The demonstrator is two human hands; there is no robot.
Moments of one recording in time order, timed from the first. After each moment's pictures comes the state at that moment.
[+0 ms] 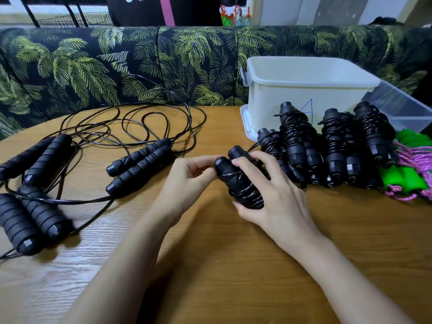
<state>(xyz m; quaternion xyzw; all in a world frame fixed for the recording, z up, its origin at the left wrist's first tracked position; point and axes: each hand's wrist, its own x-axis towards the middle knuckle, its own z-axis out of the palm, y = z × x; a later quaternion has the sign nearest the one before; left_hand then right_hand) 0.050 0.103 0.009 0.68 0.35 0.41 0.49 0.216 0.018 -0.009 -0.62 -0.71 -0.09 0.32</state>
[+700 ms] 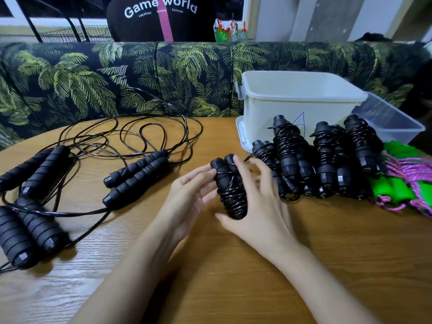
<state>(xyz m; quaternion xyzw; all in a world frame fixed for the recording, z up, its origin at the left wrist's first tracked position) 0.062 0.110 -0.009 0.40 0.29 0.44 0.74 0.204 0.026 -0.010 -0.69 -0.66 0.03 0.30</state>
